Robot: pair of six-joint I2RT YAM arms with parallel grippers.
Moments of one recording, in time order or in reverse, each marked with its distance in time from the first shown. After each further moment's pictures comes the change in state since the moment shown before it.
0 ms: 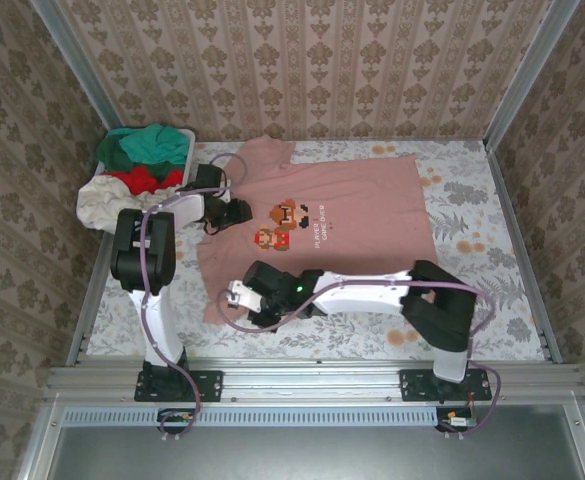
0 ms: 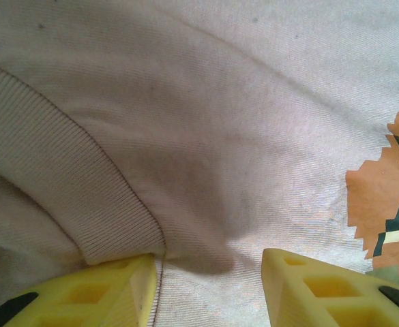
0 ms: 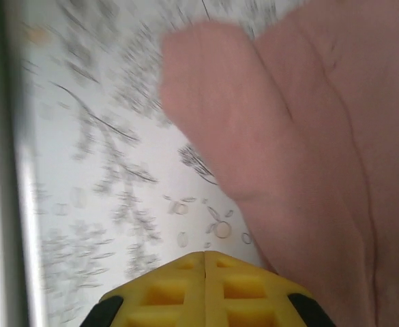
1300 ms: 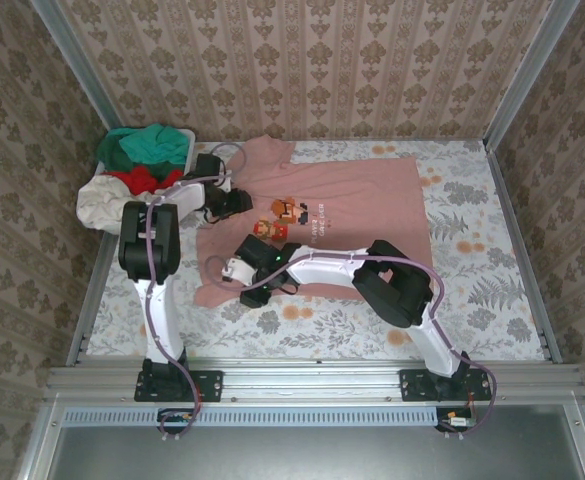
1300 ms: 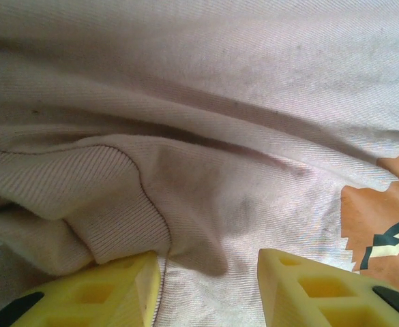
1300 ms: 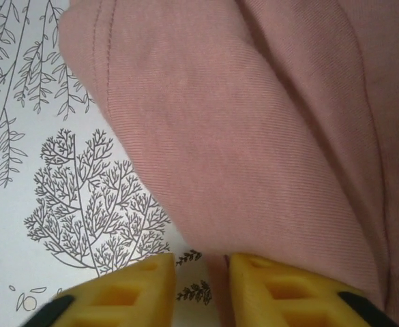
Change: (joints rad) left arm 0.024 0.119 0.181 -0.065 0.064 0.036; right arm -0.158 0.370 0.323 -0.127 -0.117 -0.005
